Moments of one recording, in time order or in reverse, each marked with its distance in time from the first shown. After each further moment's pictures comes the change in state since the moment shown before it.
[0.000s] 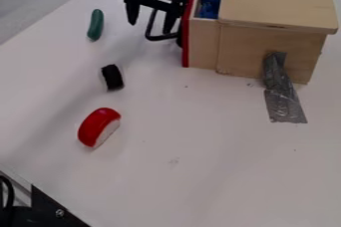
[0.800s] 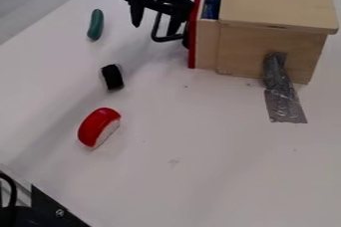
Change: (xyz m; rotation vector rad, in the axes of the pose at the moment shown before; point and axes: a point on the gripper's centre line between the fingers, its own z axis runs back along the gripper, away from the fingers) arm -0.012 -0.014 0.005 0.012 -0.022 -0.042
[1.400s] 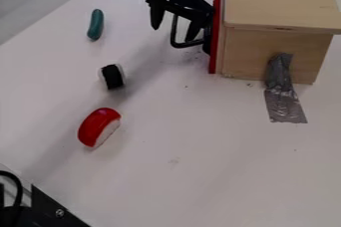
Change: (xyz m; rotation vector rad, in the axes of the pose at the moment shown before) arm 0.005 -0.024 0.007 0.006 -0.015 -0.073
